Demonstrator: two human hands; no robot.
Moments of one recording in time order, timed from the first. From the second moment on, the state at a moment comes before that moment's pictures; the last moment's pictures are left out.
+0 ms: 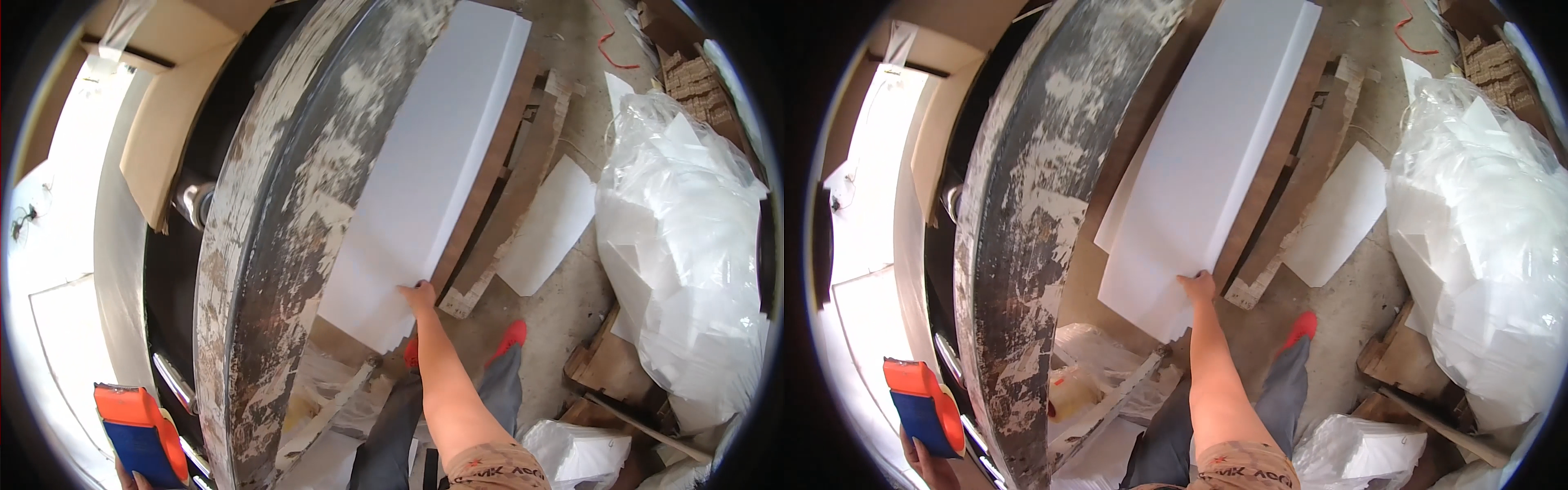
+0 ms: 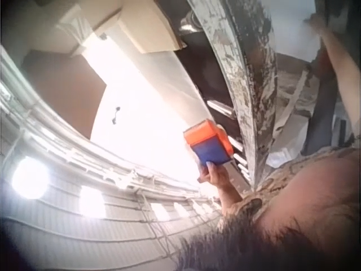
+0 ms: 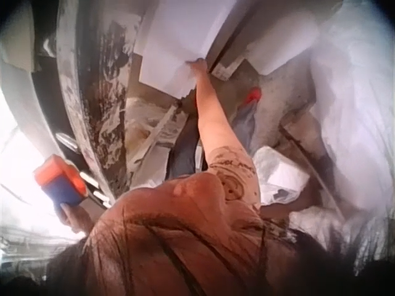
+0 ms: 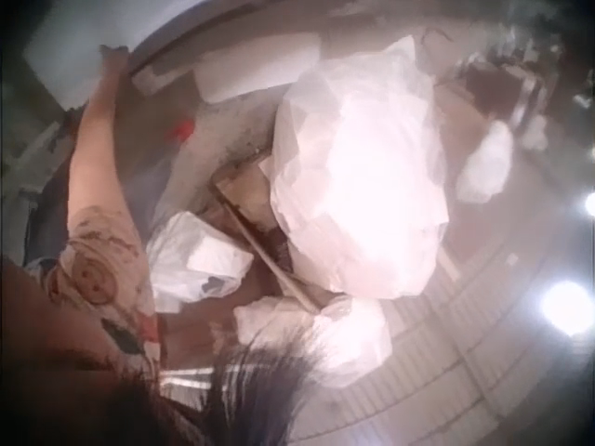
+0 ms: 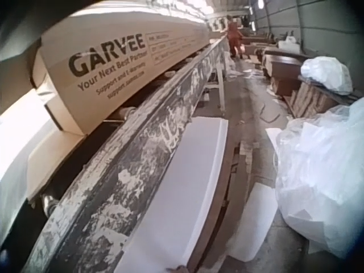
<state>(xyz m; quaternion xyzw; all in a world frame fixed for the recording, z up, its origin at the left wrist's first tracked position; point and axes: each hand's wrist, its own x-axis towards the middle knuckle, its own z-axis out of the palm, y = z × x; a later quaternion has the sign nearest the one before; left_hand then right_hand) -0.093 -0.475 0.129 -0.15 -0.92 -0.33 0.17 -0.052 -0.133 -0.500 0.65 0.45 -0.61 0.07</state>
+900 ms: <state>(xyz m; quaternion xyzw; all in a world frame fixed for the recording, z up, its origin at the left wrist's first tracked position) -0.175 -0.145 0.195 0.02 -0.72 -0.65 -0.26 0.264 0.241 0.102 0.48 0.41 -0.63 -0.46</state>
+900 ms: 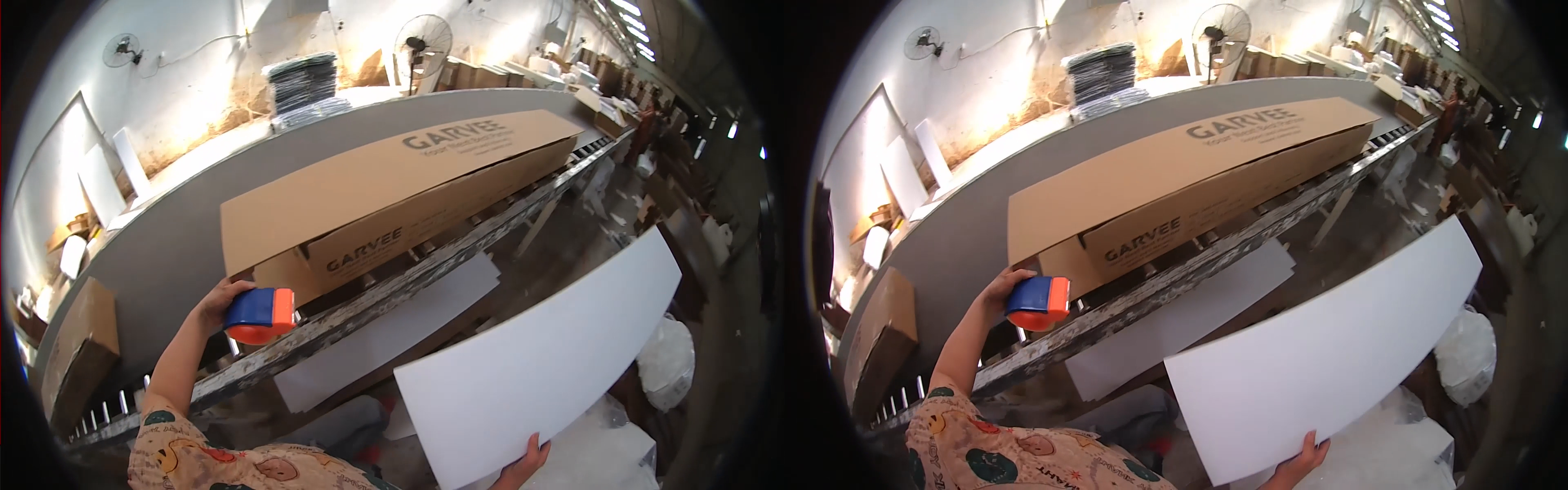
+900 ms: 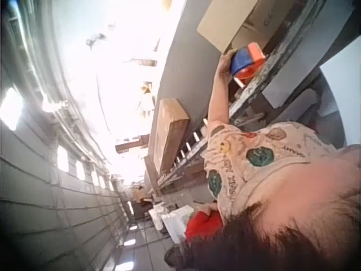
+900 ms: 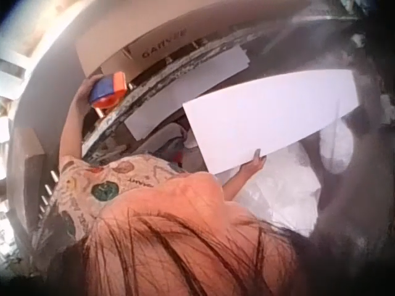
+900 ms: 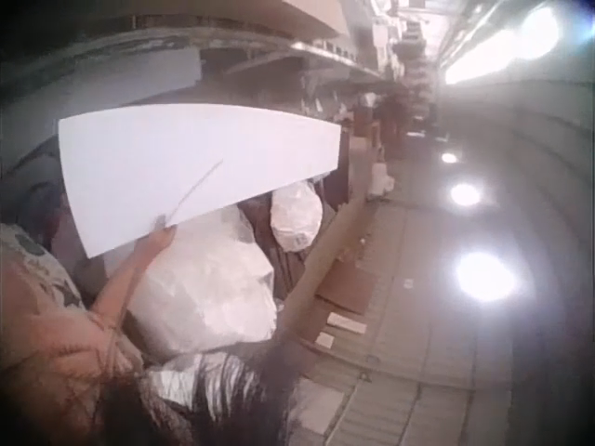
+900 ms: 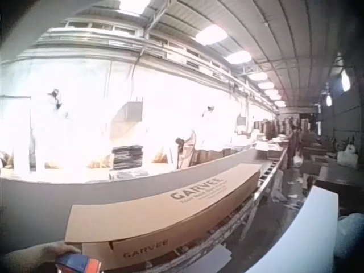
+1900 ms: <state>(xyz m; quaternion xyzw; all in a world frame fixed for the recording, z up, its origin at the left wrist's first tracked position) -0.313 -0.182 0.356 -0.07 -0.71 -0.68 -0.14 -0.222 0.223 0.217 0.28 0.56 -0.77 0.14</state>
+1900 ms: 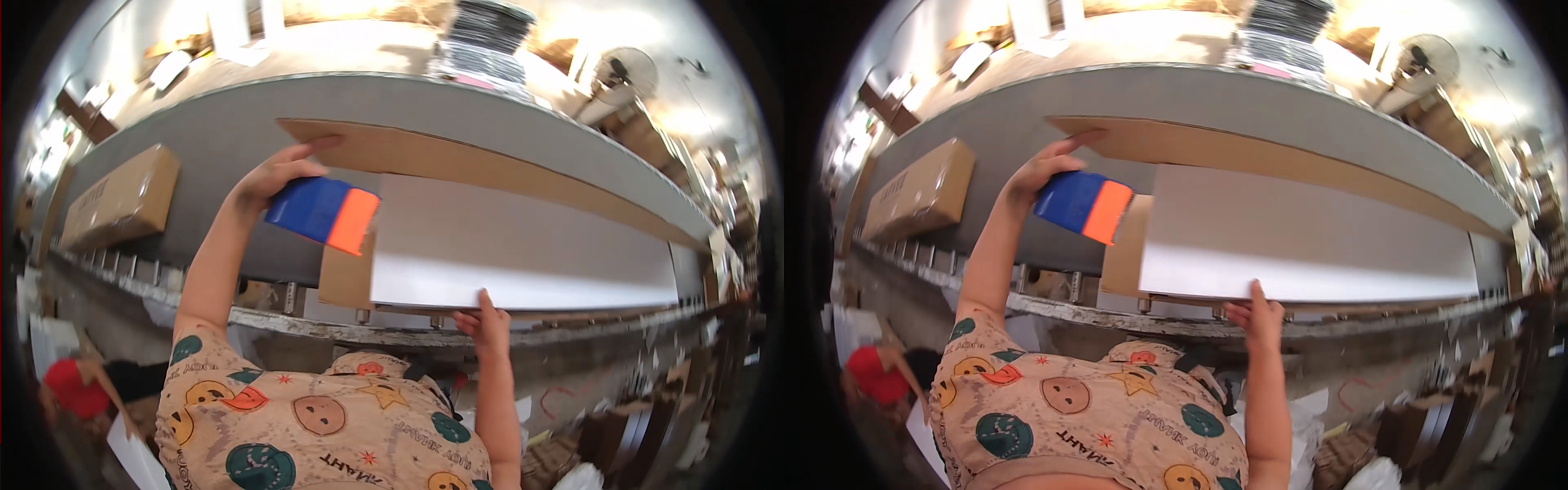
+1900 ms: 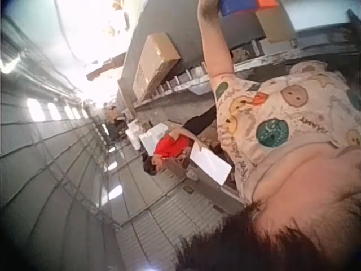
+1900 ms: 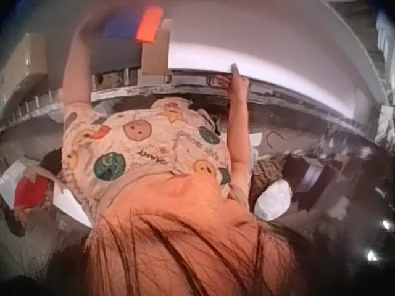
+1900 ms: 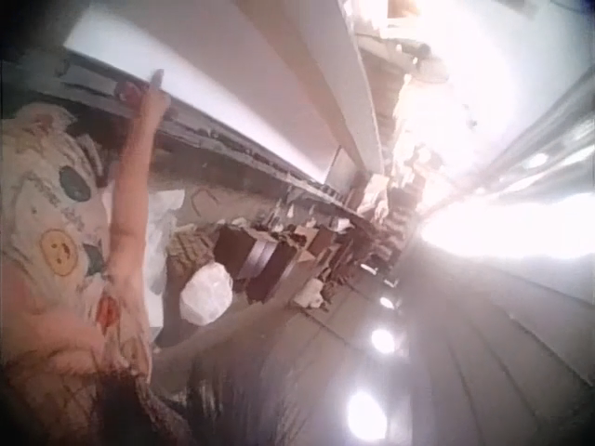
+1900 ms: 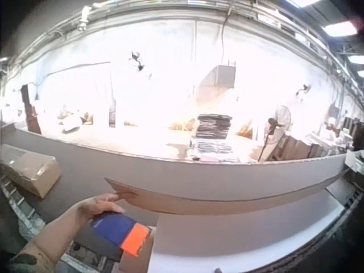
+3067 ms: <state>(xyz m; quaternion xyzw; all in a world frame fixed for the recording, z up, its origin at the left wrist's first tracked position) -0.234 -0.127 0.311 0.01 -0.67 -0.73 -0.13 -0.319 0.216 0.154 -0.12 0.93 -0.20 -0.27</state>
